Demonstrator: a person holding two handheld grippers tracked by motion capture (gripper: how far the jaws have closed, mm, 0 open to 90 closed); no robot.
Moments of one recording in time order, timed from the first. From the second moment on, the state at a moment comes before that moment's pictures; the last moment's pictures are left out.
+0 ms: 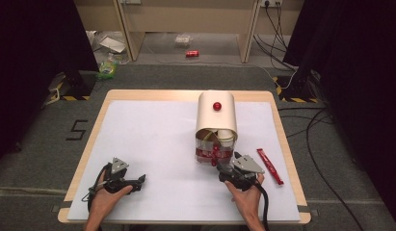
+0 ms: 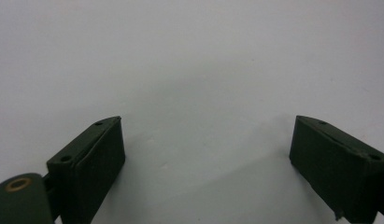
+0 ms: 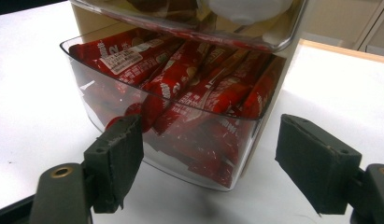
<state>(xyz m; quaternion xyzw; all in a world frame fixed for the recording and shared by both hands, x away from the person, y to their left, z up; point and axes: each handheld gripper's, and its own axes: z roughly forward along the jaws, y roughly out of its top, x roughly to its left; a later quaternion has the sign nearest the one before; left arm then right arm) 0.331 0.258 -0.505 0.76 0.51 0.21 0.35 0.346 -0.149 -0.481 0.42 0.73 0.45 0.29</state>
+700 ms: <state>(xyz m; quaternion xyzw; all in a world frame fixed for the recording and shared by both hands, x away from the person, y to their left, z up) 0.331 0.258 -0.505 0.76 0.51 0.21 0.35 0.356 -0.148 -0.481 0.42 0.73 0.45 0.30</state>
